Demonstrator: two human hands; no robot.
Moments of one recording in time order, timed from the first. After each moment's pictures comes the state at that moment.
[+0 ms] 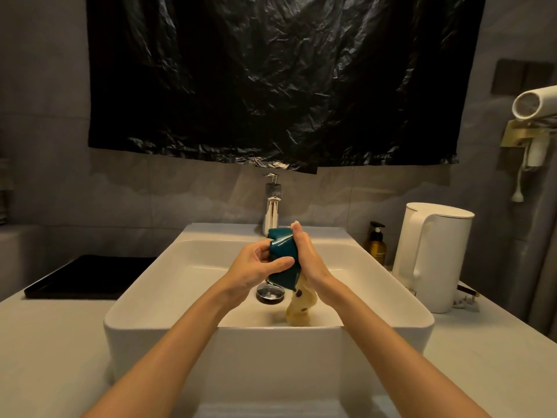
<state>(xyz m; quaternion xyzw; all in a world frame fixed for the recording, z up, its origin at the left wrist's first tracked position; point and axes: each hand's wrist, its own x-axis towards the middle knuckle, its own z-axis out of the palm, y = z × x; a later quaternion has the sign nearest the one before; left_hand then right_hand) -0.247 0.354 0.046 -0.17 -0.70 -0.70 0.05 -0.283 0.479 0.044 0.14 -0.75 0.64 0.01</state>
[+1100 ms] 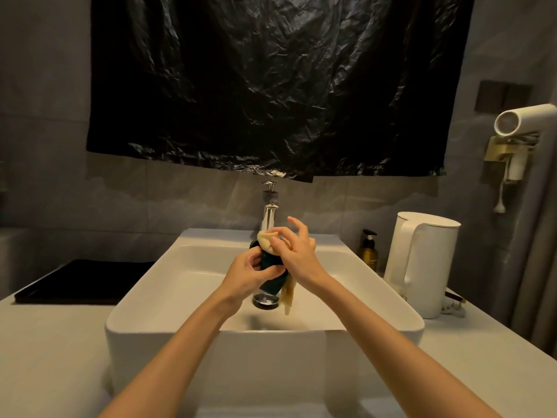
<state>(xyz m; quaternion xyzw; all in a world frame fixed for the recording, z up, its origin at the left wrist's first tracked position) -0.245 0.349 0.042 -0.15 -0.71 -0.68 0.10 -0.276 0.471 0.064 0.22 -0.85 0.44 0.19</state>
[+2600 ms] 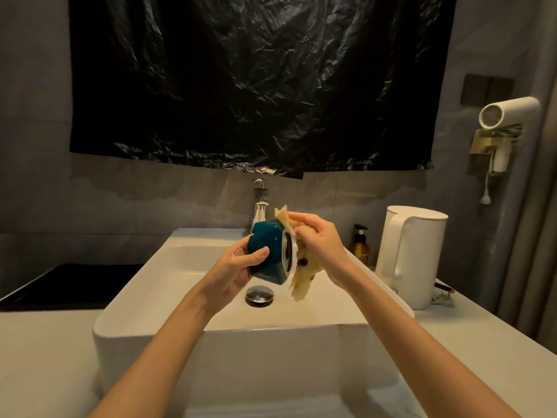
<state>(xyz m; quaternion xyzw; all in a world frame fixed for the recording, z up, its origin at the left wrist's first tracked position) -0.234 0.339 0.057 -0.25 -0.58 -0.77 -0.03 -0.258 0.513 0.088 0.22 -0.76 0.57 0.20</state>
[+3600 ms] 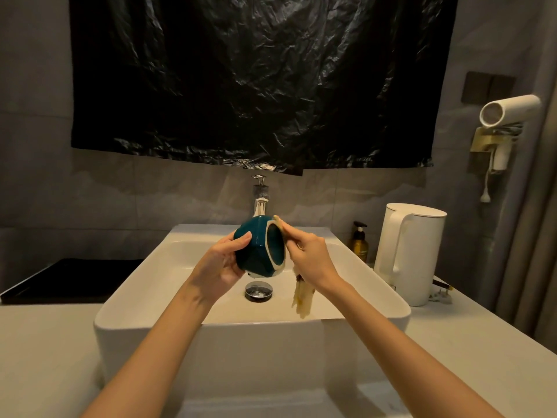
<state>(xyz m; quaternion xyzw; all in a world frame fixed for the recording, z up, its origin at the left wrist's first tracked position) -0.223 0.338 0.066 -0.16 -0.49 -0.86 -0.01 -0.265 0.507 0.056 0.26 -0.82 0.44 0.27</state>
